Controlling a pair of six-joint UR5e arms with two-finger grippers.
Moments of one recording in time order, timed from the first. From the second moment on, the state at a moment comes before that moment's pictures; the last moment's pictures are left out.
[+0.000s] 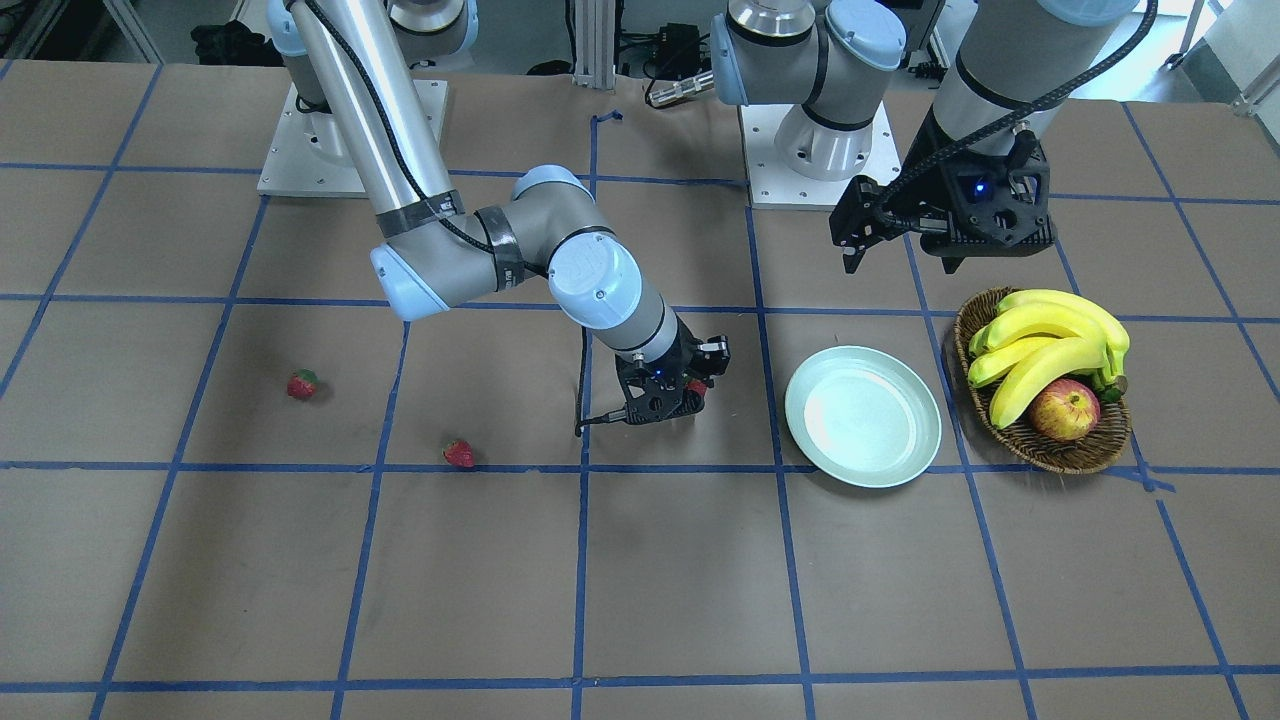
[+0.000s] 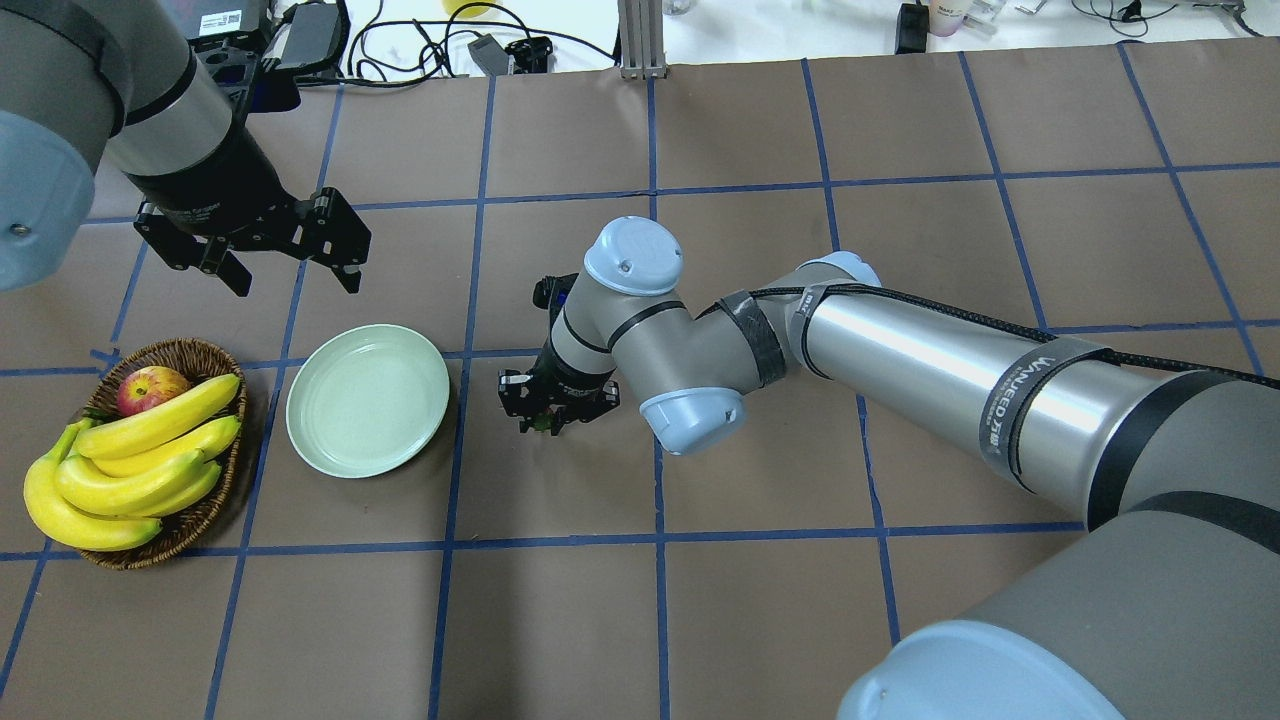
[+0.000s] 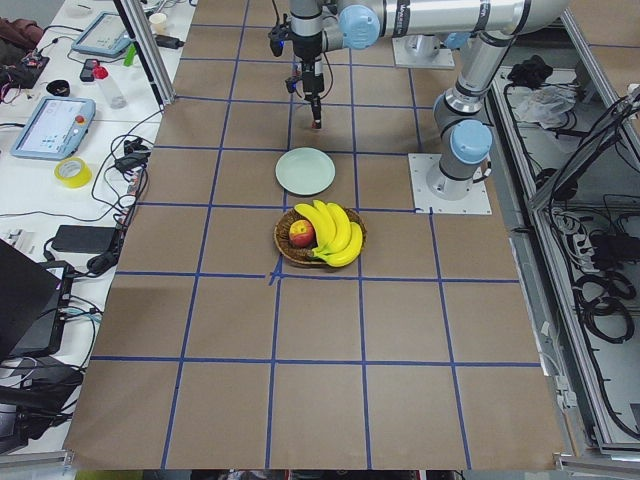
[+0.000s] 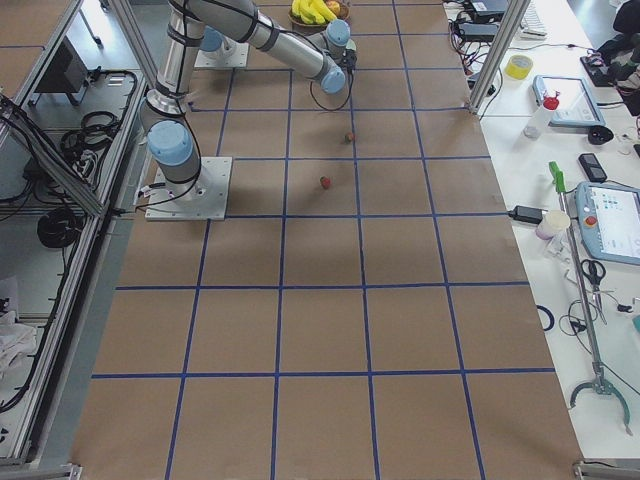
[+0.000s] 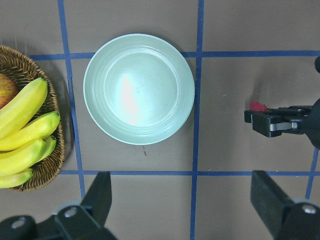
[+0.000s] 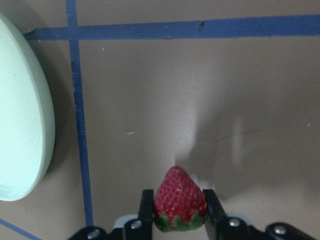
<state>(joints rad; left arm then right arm) -1.50 -1.53 -1.66 -1.55 1.61 0.06 2.04 -1.02 1.78 -2.40 -1.11 0.43</state>
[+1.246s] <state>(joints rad) -1.50 -1.53 -1.66 -1.55 1.61 0.06 1.82 -1.20 1.80 -2.24 -1.60 0.16</state>
